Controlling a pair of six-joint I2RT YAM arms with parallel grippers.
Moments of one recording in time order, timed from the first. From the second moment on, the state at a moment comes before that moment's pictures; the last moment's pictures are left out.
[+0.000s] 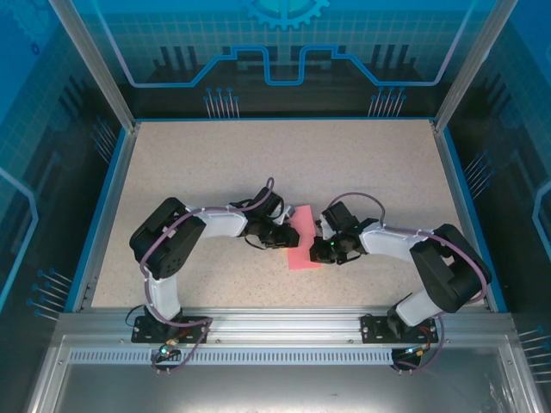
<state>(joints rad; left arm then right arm) -0.65 1.88 1.00 -0.16 0.57 -0.64 0.57 1.53 0.65 -0.33 -0.39 0.59</state>
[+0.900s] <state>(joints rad) -0.59 1.99 1.15 -0.21 0.54 -0.64 0.58 1.56 0.70 -0.38 -0.35 0.54</state>
